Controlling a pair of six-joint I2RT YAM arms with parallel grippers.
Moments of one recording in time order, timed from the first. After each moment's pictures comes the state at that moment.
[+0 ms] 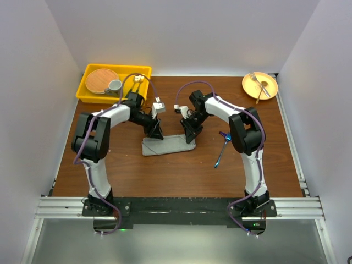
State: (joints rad) left arm -0.24 1.95 1.26 -0.54 0.96 0.66; right arm 0.48 2.21 1.68 -0.95 -0.57 -0.30
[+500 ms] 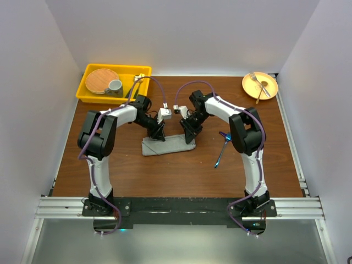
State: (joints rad) left arm -0.31 2.03 1.30 -0.58 0.88 0.78; right arm 0.48 2.21 1.68 -0.96 -0.60 -0.36
